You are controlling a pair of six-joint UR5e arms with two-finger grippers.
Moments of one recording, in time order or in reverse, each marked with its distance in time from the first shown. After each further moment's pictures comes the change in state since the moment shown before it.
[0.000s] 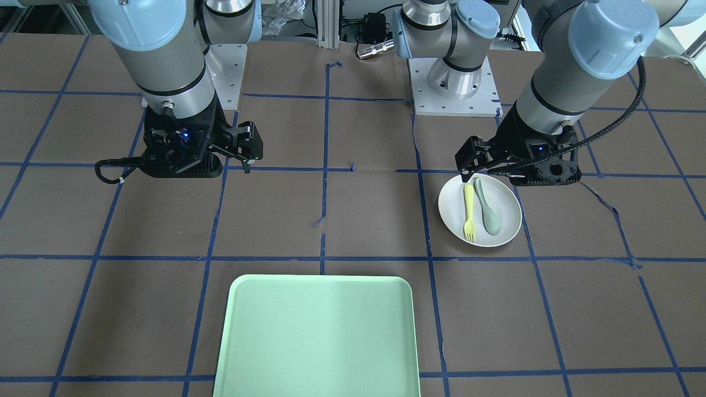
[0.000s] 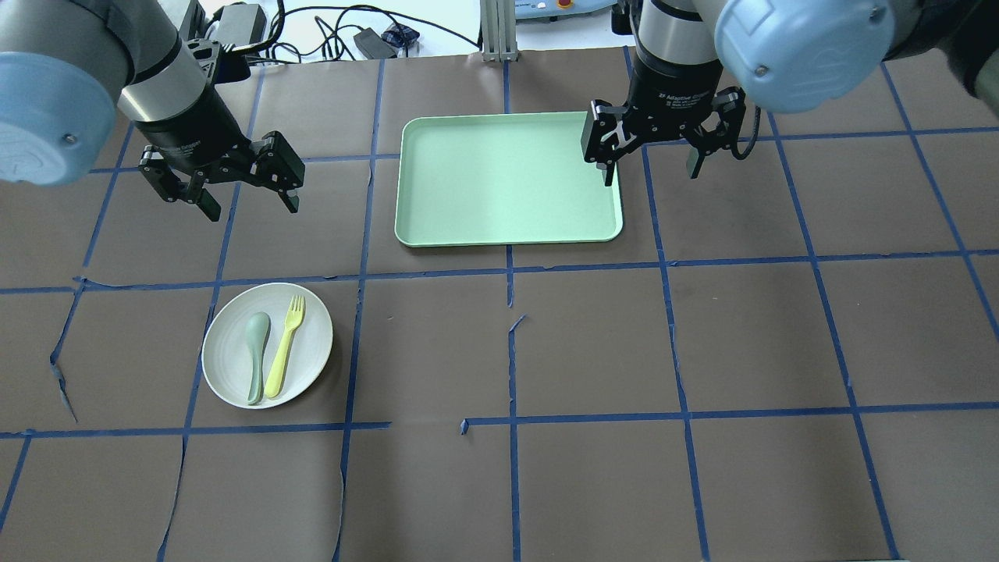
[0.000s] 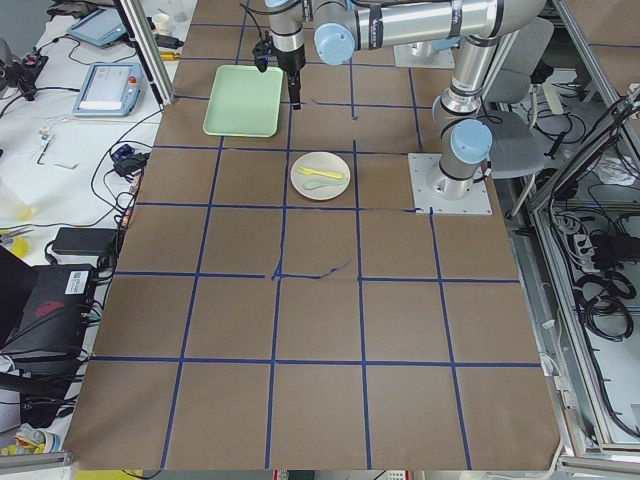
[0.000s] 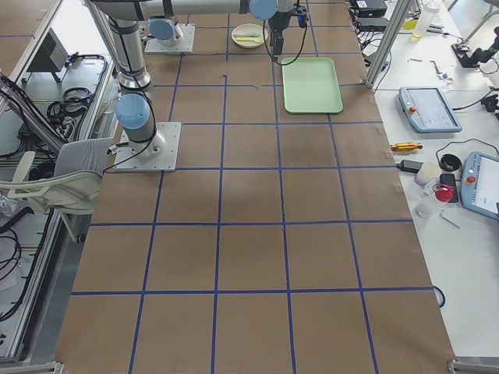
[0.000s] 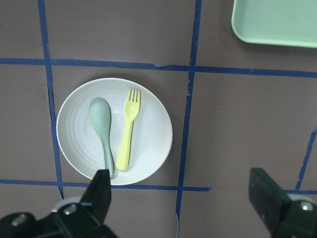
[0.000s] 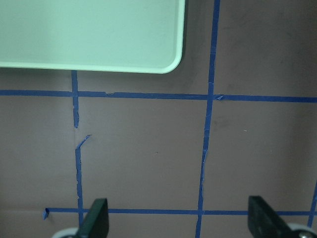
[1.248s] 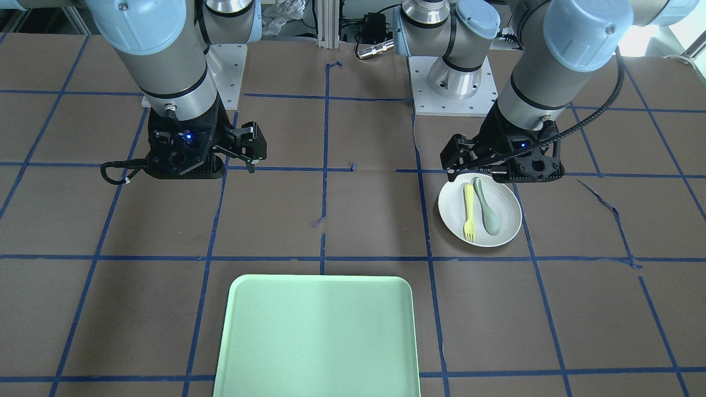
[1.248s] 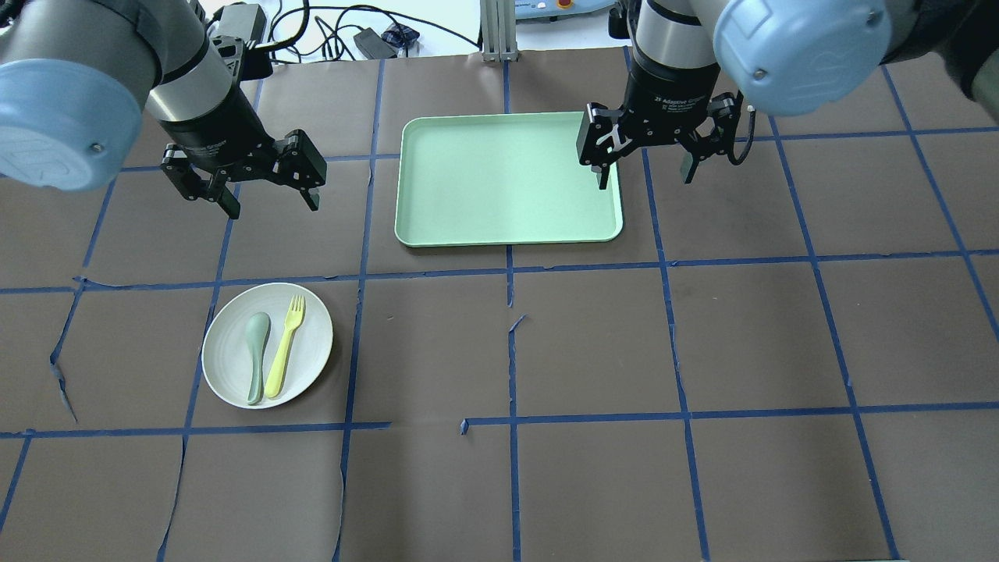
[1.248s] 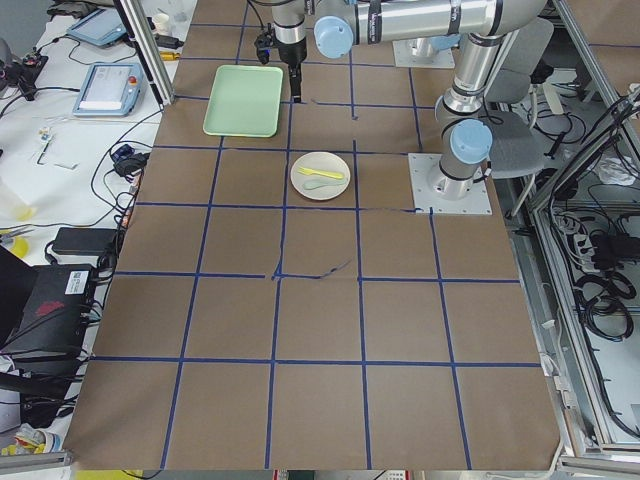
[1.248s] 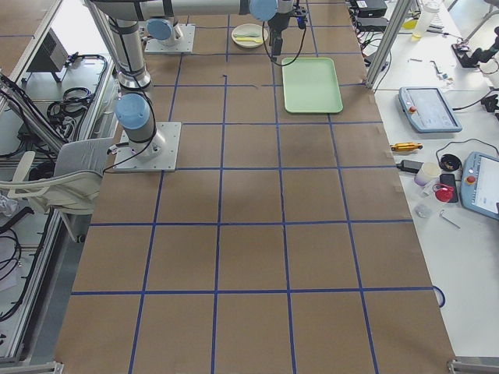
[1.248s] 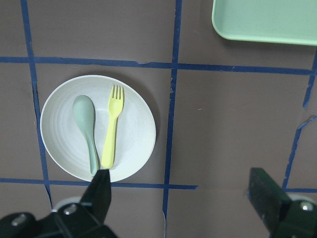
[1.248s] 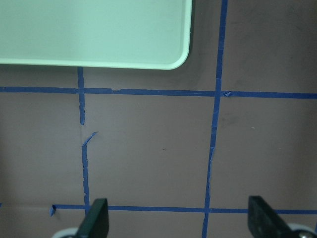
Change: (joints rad) left arm -0.028 -0.004 -0.003 0.039 -0.001 -0.040; right arm -0.001 0.002 0.007 -0.004 0.026 0.008
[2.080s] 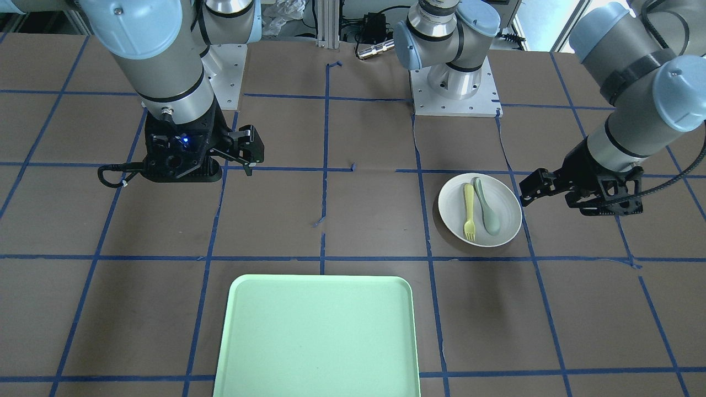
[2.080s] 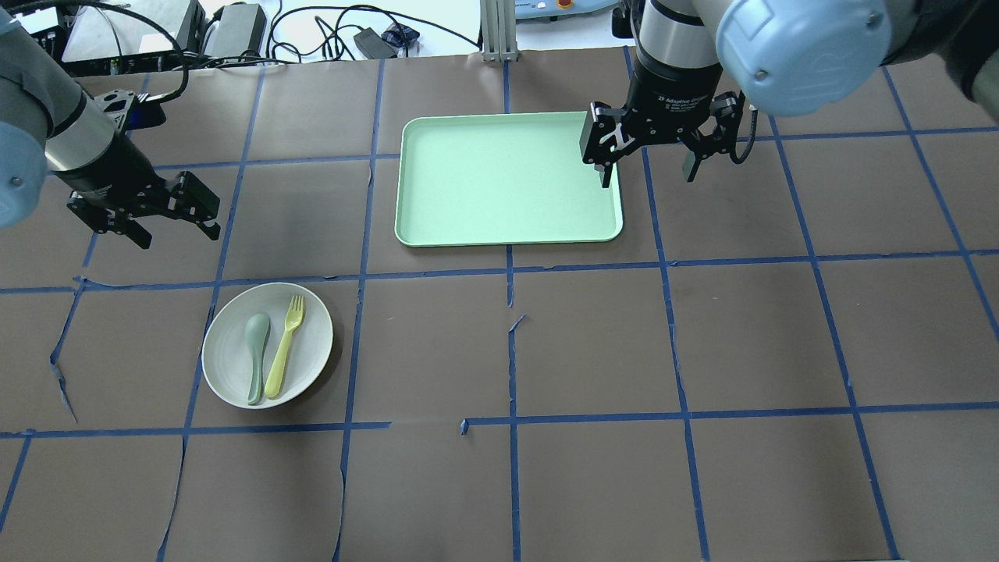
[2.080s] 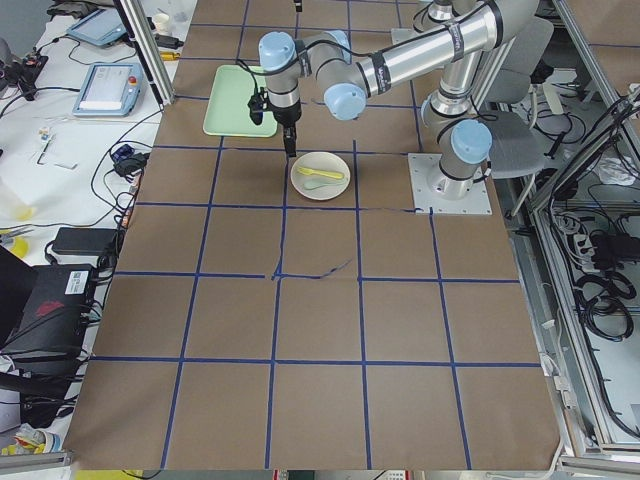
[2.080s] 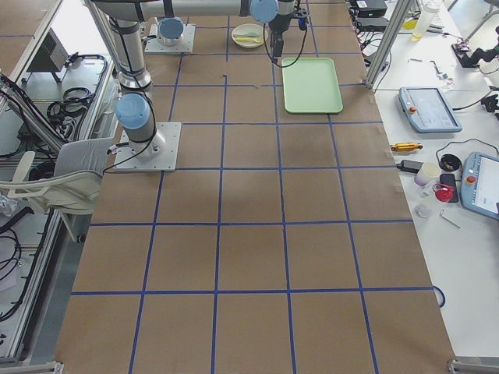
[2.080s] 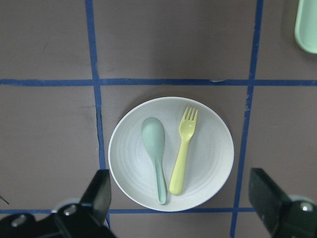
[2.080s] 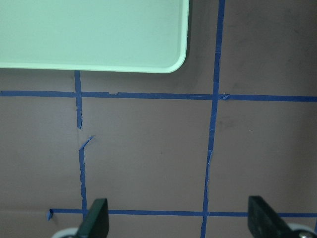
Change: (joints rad) left arm 0.311 -0.047 -0.151 0.148 -0.004 0.303; right arm -0.008 0.004 0.004 -0.004 0.001 -0.011
